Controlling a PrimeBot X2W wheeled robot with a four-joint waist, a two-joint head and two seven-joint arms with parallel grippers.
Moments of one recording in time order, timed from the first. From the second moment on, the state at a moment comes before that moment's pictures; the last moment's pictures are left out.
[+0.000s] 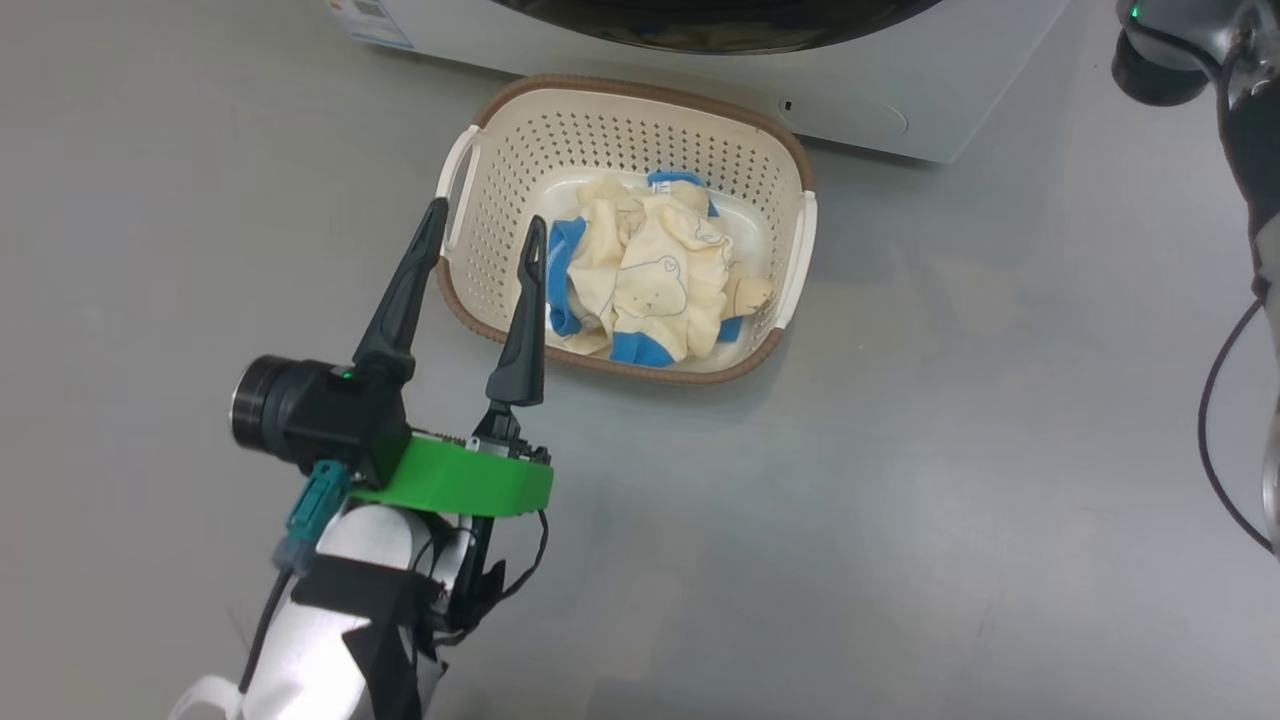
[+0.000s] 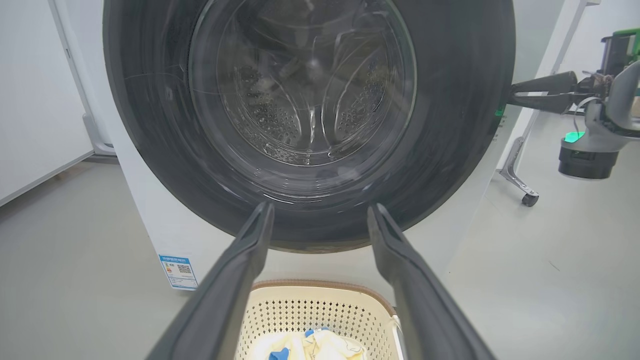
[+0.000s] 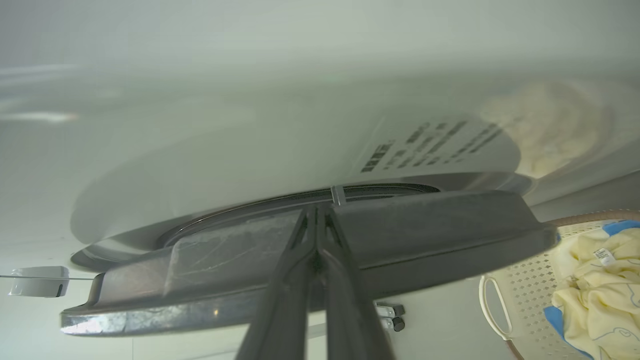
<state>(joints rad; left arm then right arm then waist) -0.45 0.04 -0.36 0.11 -0.18 -0.03 -0.26 -1.34 -0.12 -0.06 1.13 1.42 0.13 0.46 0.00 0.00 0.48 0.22</state>
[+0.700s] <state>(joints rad) -0.46 0.04 -0.38 0.11 -0.21 -0.02 -0.26 -1.38 -0.14 -0.02 1.17 1.39 0.13 0.51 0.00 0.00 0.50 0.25</state>
